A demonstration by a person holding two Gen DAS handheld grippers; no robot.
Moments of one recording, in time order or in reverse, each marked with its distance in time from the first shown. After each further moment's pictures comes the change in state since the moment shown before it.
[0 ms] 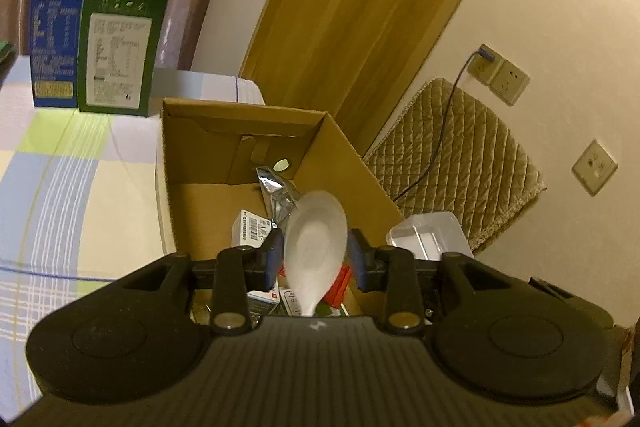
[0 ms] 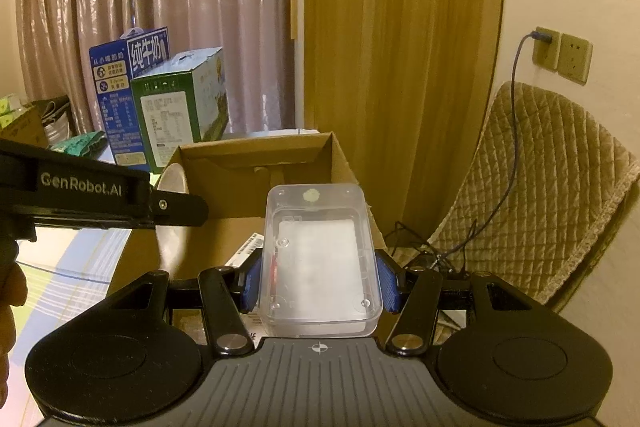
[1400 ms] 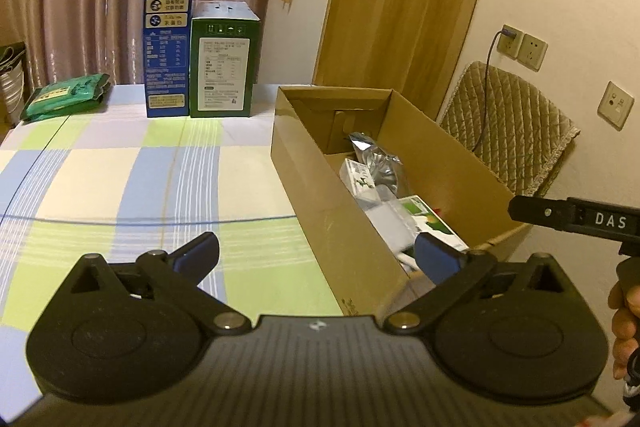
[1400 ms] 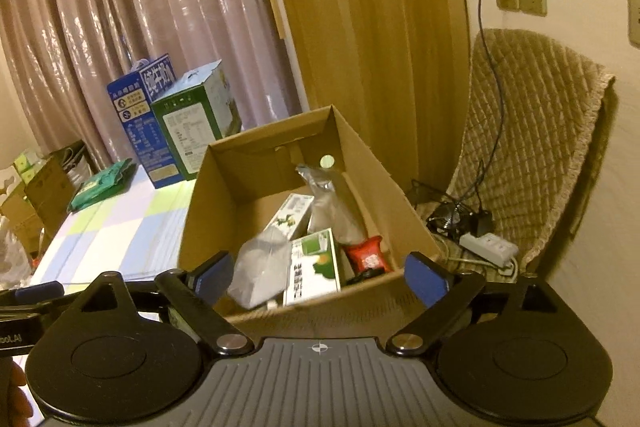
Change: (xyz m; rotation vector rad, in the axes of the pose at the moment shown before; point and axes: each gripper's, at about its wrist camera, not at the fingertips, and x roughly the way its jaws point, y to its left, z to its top) left arm -0.137 0.028 -0.084 0.139 -0.065 0.206; right arm -0.088 -0.004 -0.033 0.218 0.020 0.078
